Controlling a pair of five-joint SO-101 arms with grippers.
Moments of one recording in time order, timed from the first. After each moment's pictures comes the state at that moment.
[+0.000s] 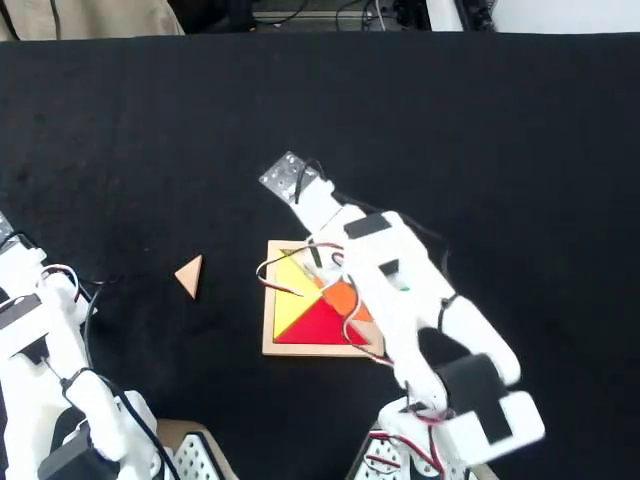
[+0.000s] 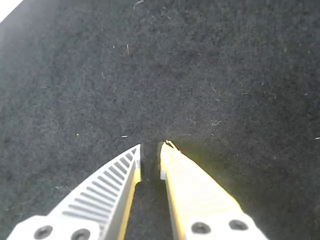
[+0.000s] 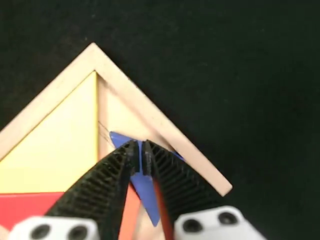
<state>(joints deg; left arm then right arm) -42.5 -29.6 65.6 36.8 2.2 -21.0 -5.1 41.5 43.5 26.2</state>
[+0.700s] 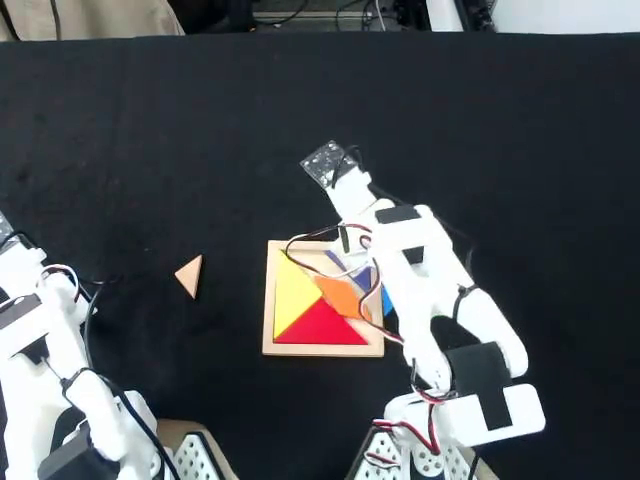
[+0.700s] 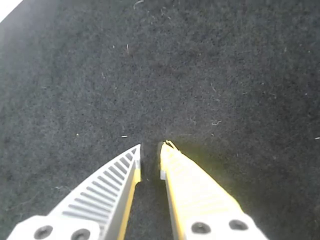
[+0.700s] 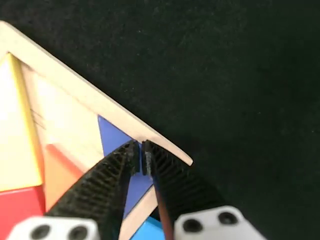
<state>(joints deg) -42.5 -29.6 65.6 36.8 2.2 -12.0 -3.8 41.1 43.0 26.9</state>
